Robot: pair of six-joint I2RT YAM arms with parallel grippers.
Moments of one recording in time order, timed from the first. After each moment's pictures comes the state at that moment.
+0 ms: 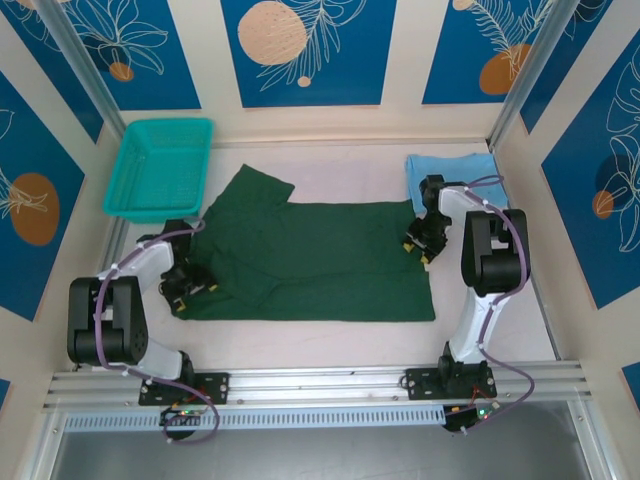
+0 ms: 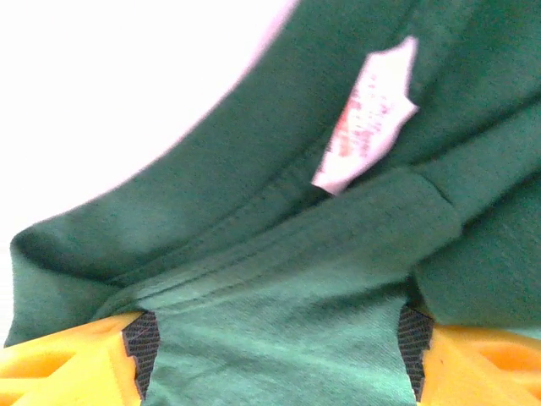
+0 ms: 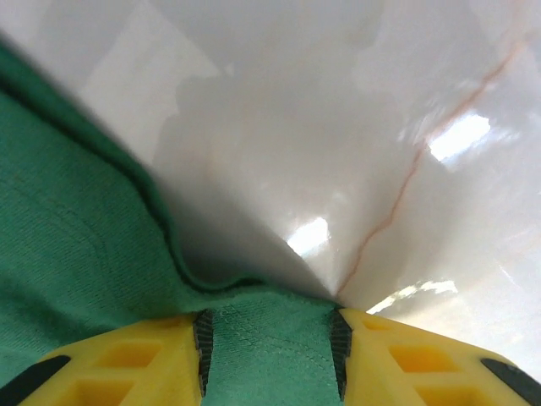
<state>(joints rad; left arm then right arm) 0.04 1.47 0.78 -0.86 0.02 -0.60 0.02 1.94 1.30 -0.97 -0.10 0.77</state>
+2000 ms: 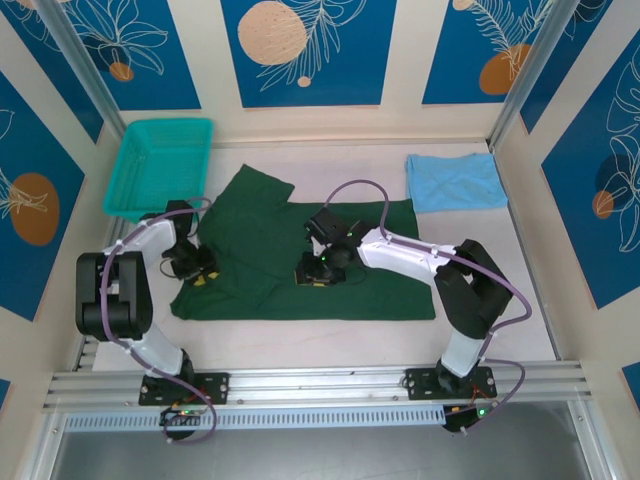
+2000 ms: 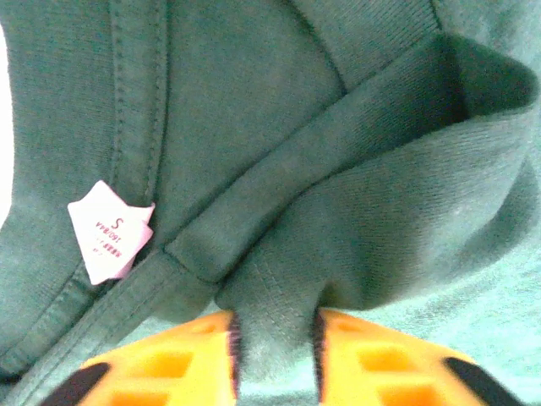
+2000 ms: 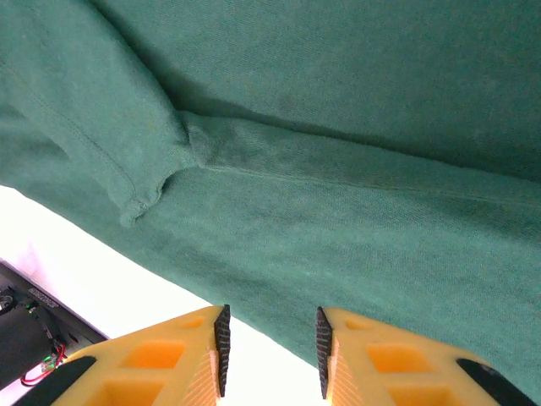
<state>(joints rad) 0.02 1.64 0.99 -0.90 0.19 -0.44 0.81 1.74 1.19 -0.61 -0.33 0.74</state>
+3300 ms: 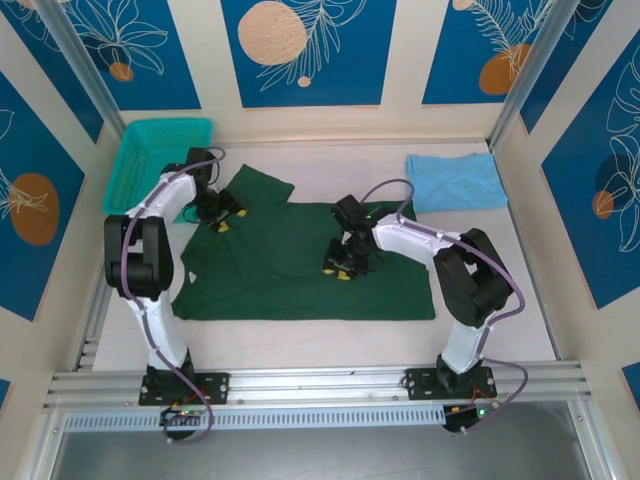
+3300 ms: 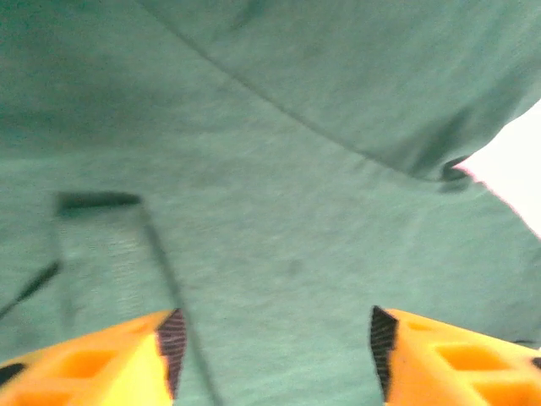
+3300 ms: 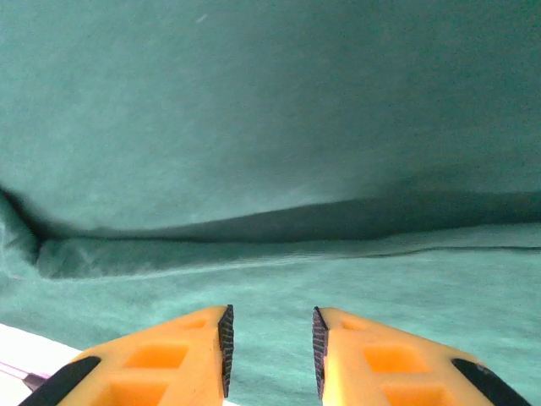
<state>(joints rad) -0.09 1.99 1.58 -0.86 0.37 -0.73 0.56 1.77 1.17 -0.74 -0.34 0.88</state>
